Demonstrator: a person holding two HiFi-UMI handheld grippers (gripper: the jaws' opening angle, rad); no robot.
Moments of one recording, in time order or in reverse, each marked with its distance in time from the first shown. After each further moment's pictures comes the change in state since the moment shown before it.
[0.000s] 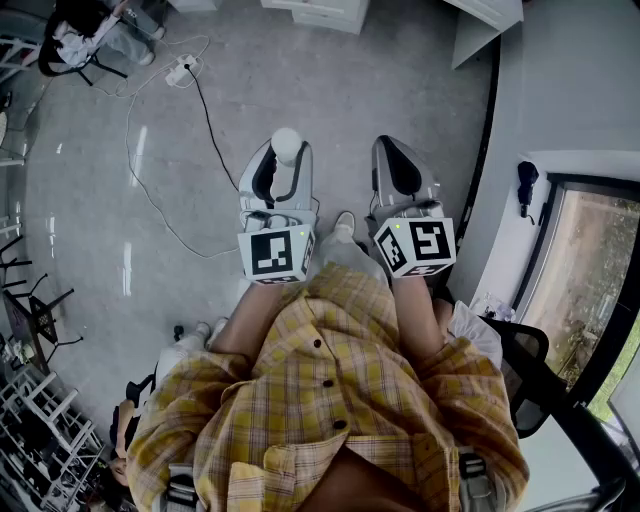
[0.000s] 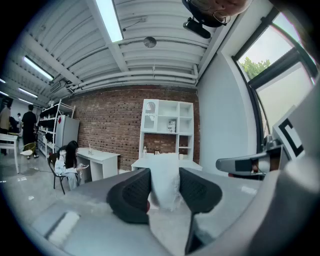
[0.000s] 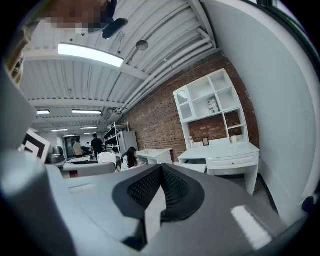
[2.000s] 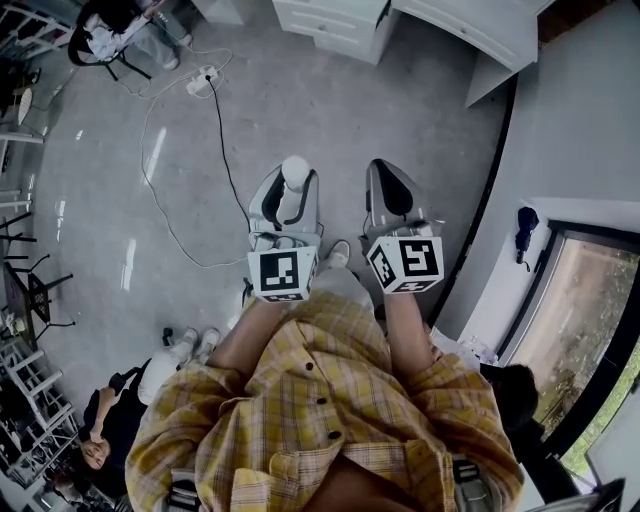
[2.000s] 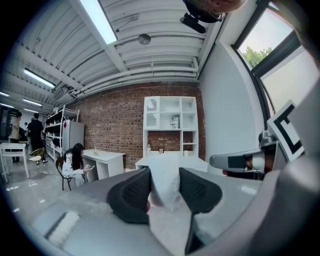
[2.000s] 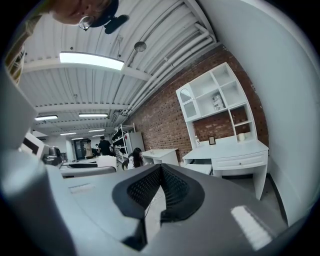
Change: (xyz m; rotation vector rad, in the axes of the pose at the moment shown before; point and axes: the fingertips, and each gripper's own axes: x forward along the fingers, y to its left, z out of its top) left arm 0.031 -0.039 -0.004 0.059 0.030 0.076; right arm 0.018 -0.042 0.007 0.012 0.002 0.097
